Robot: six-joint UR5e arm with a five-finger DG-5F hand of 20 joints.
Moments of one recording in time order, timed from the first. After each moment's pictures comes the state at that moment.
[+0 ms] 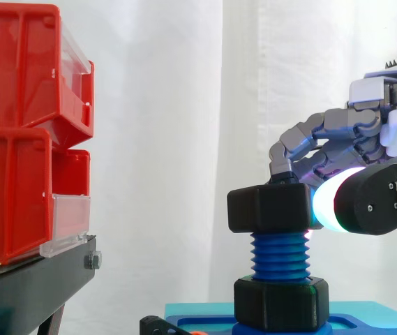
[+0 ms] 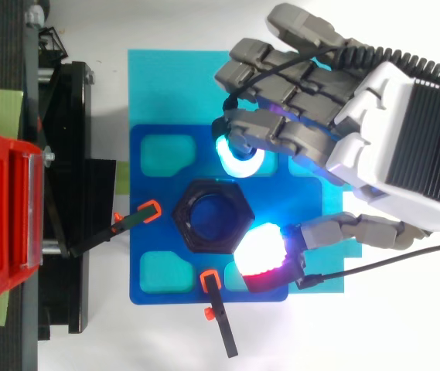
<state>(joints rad) 0.29 -2.08 -1.44 -2.71 -1.04 -1.36</state>
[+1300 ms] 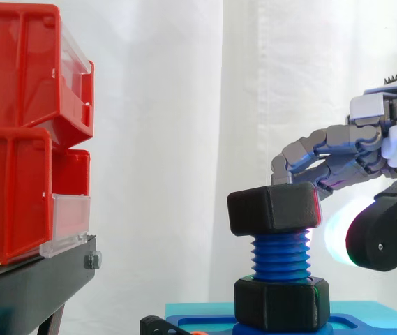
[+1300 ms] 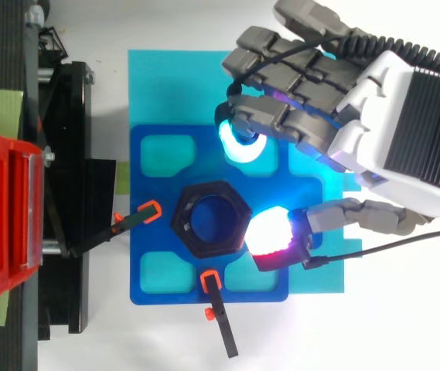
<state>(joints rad) 0.27 -2.08 -1.44 -2.75 -1.05 -1.37</state>
